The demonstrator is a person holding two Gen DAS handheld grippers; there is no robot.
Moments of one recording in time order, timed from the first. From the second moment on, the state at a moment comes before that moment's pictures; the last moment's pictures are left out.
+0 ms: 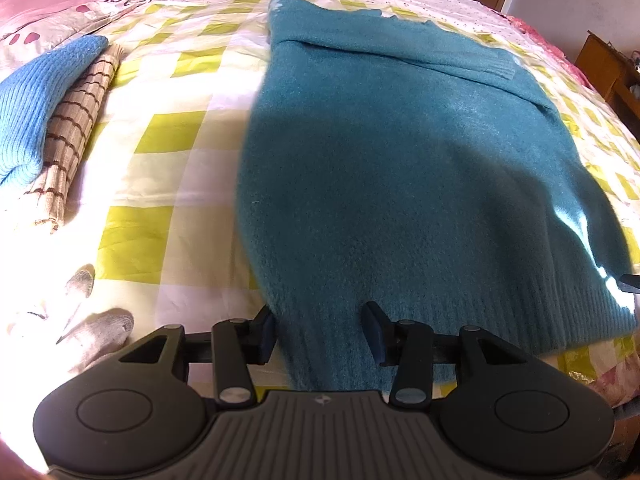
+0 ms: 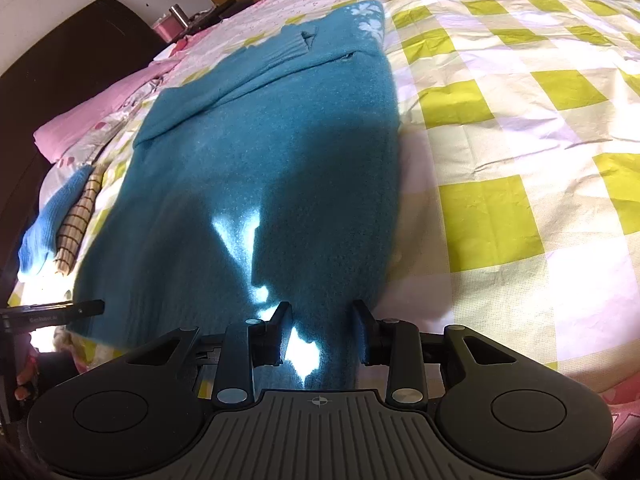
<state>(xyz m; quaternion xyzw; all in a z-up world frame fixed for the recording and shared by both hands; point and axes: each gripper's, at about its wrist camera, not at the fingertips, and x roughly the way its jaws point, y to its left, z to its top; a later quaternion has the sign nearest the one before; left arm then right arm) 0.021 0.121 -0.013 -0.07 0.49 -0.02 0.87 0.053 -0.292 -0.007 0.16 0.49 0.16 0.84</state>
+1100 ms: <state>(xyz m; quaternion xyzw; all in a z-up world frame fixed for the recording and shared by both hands) 0.162 0.168 0.059 -0.30 0.25 -0.08 0.92 0.199 -0.308 0.067 0.41 0.28 0.20 0.85</state>
